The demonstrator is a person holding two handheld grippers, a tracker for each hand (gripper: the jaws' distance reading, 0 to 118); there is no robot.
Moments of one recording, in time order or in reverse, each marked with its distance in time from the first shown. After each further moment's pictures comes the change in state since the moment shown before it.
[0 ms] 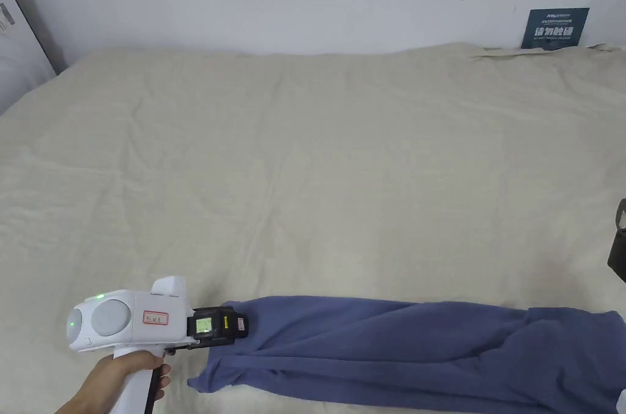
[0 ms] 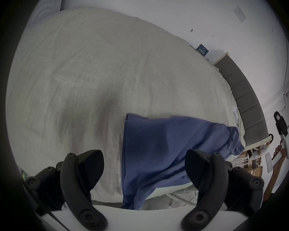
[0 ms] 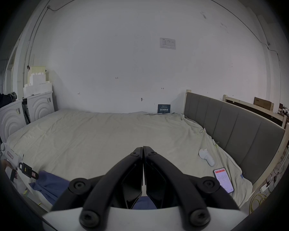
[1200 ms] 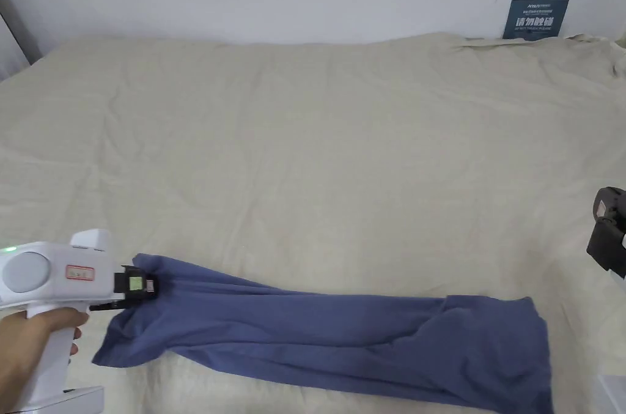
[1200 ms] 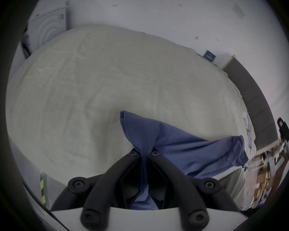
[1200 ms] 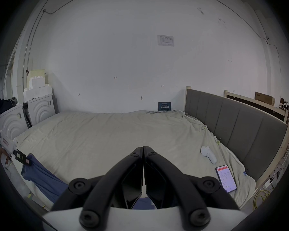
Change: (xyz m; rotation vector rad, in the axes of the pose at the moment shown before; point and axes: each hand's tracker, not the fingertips) left arm 0.012 0.046 0.087 0.091 0.217 -0.009; right arm 0.012 0.002 -0.004 -0.014 0.018 -0.044
